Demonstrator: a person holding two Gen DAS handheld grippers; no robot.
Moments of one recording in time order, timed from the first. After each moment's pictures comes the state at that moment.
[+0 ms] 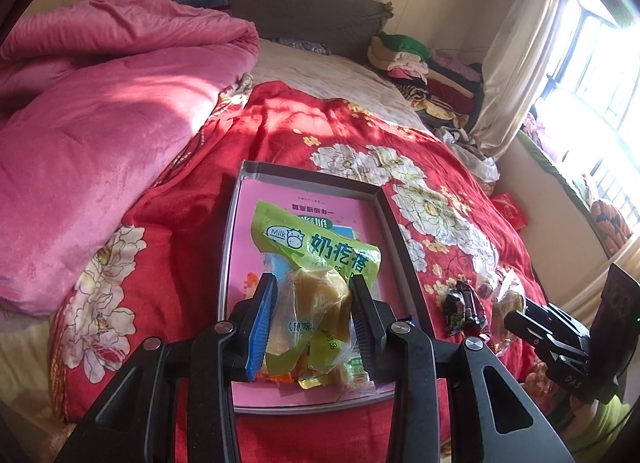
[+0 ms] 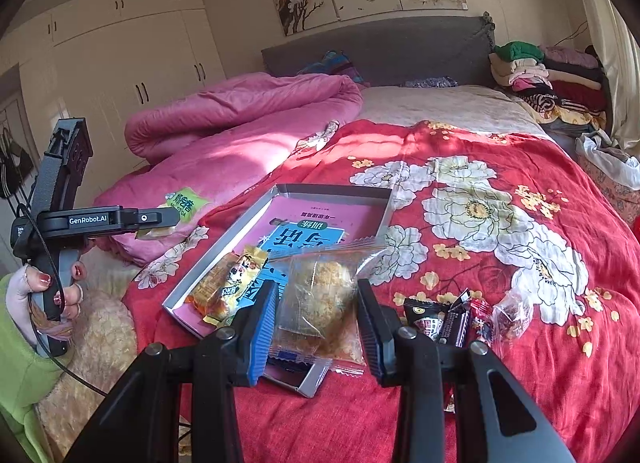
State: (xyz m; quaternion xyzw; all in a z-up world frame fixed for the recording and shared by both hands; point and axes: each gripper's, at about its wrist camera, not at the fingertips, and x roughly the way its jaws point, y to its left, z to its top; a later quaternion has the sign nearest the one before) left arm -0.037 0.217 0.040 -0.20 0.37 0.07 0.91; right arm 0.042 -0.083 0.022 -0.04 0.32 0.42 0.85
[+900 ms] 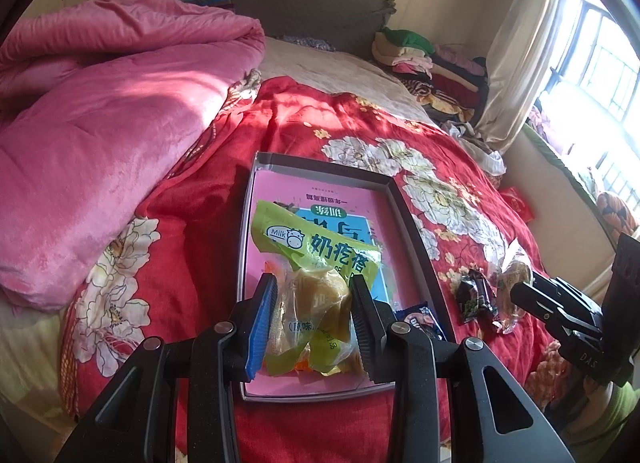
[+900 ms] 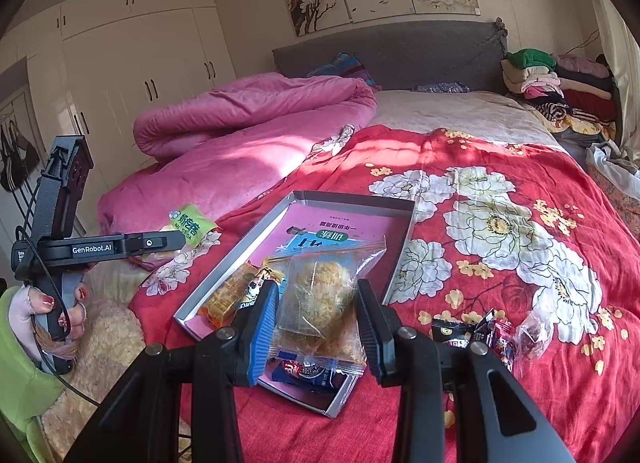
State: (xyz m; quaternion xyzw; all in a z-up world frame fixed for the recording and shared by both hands) left arm -0.045 0.222 0.032 -0.19 0.37 0.07 0.91; right arm 0.039 -0.055 0.028 -0.06 0.32 0.43 0.84
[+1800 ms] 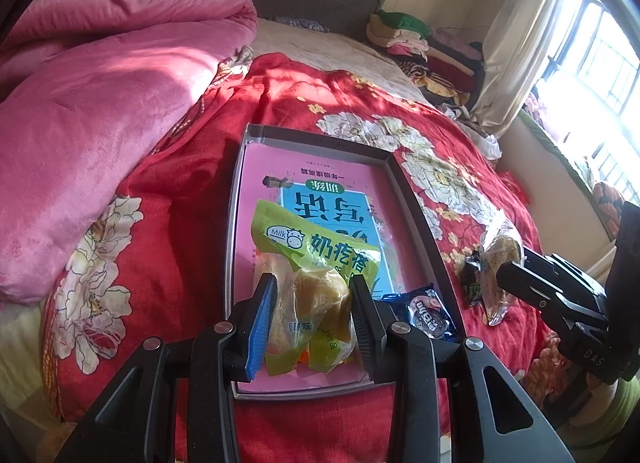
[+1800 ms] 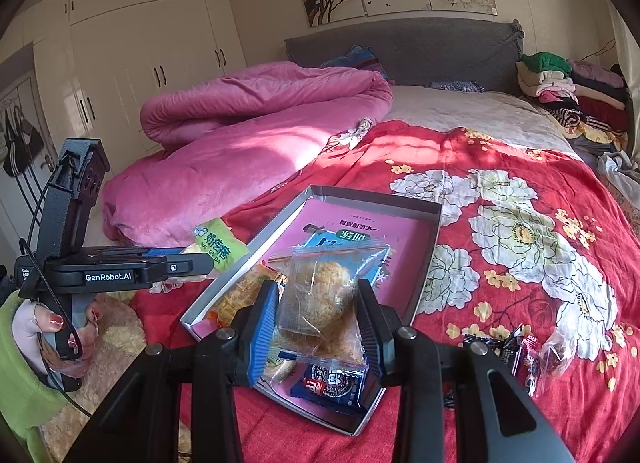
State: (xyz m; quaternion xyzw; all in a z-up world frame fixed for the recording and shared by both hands) left arm -0.033 0.219 0.005 -0.19 0.40 0.05 0.89; right arm 0.037 -0.017 0.022 -0.08 0.32 0.45 0.83
